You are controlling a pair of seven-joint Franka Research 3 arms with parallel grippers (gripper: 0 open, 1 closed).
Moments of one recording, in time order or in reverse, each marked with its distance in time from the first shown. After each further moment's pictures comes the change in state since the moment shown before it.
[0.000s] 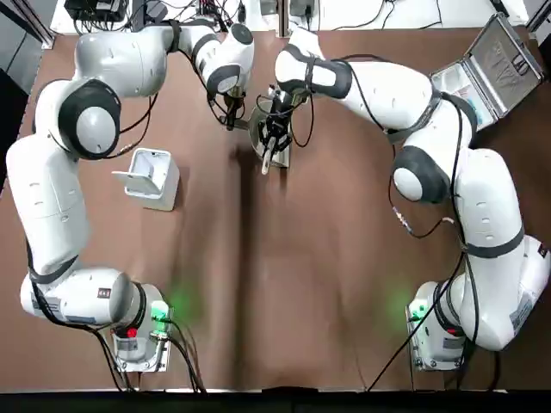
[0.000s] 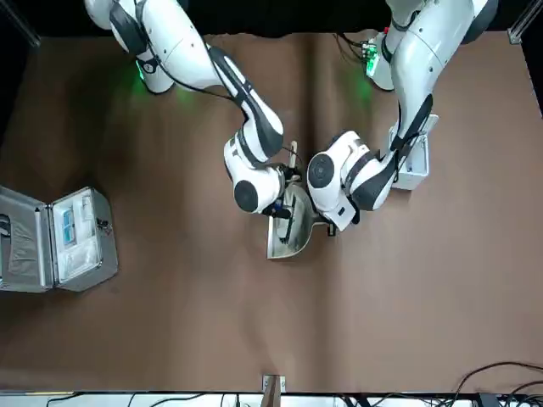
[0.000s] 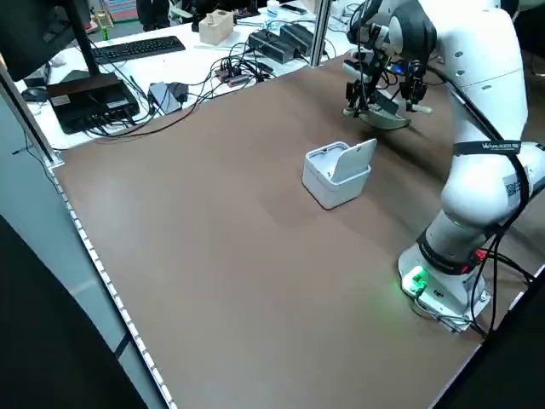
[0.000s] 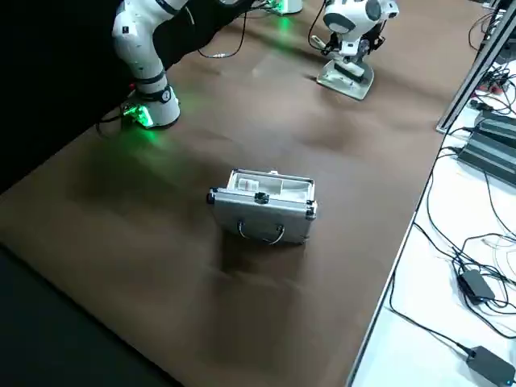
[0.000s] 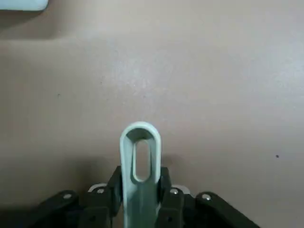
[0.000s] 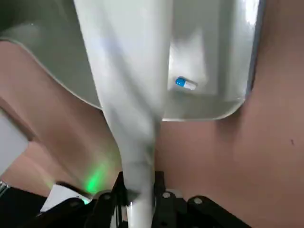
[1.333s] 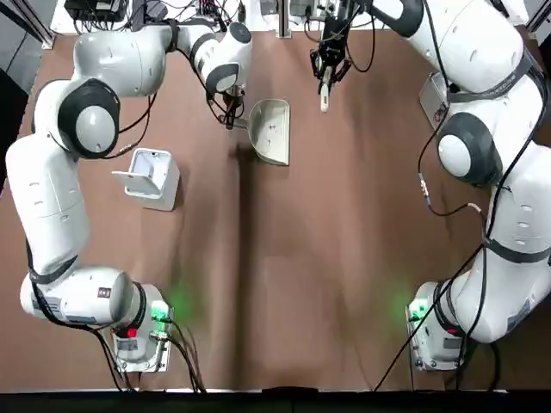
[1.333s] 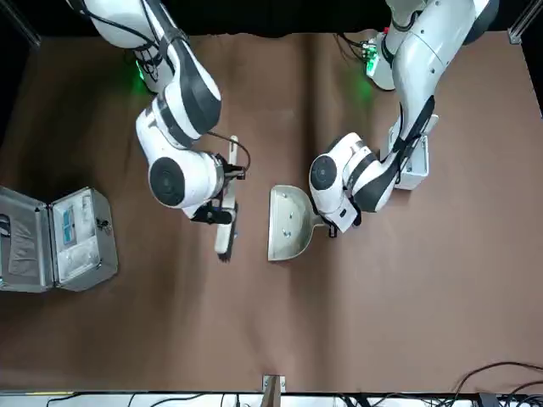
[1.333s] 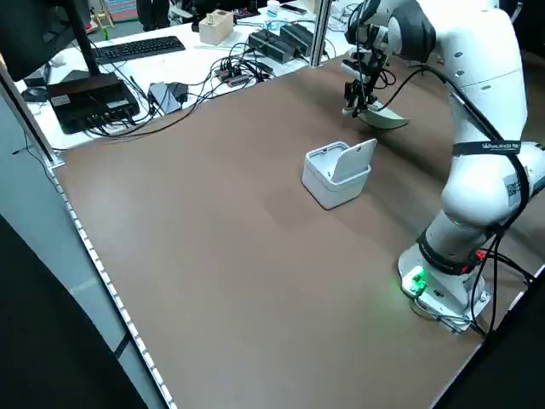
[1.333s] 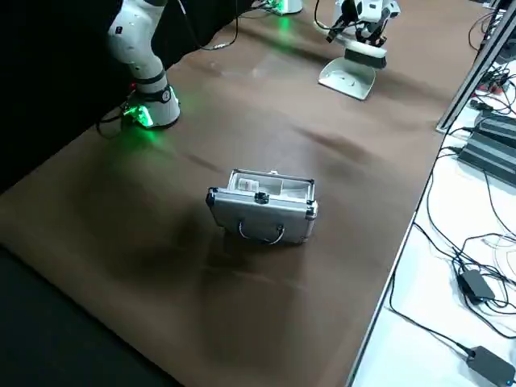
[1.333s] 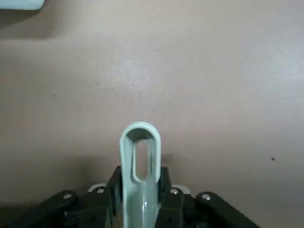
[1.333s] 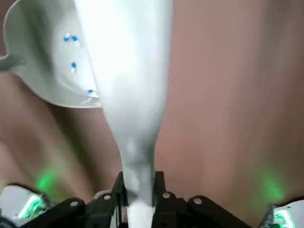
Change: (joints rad) left arm 0.009 0.001 0.000 0.002 0.000 0.009 0.001; right arm -0.181 -0.284 -0.054 0.050 -0.324 -0.401 0.010
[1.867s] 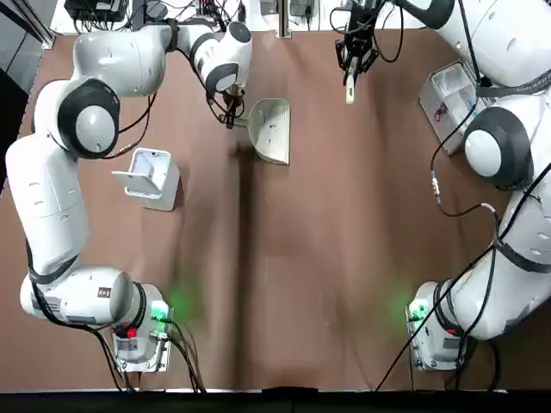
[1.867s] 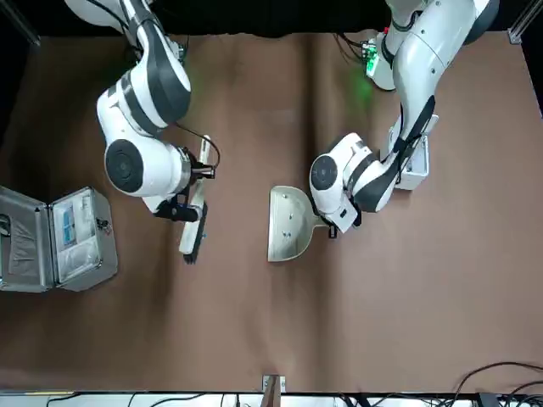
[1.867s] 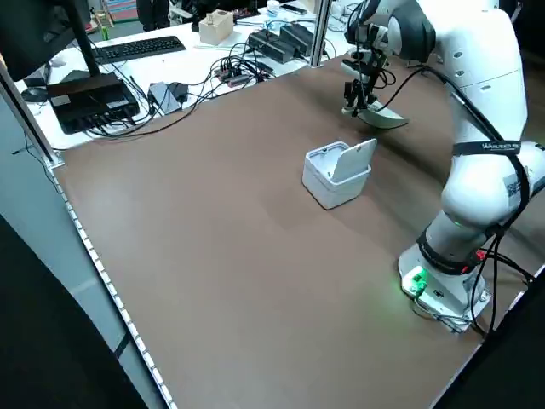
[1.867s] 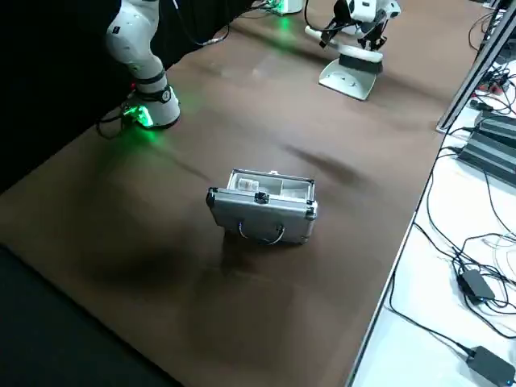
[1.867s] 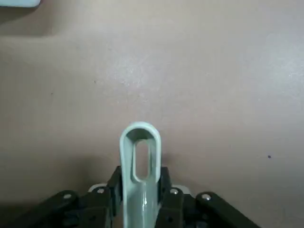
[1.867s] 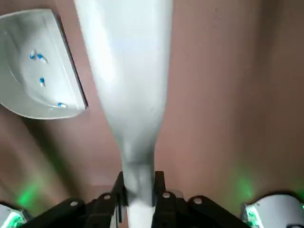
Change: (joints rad) left arm 0.001 0.000 0.000 0.001 0.000 0.011 0.000; right arm -0.076 -0.150 -0.003 -0.174 -0.091 0.030 -0.040
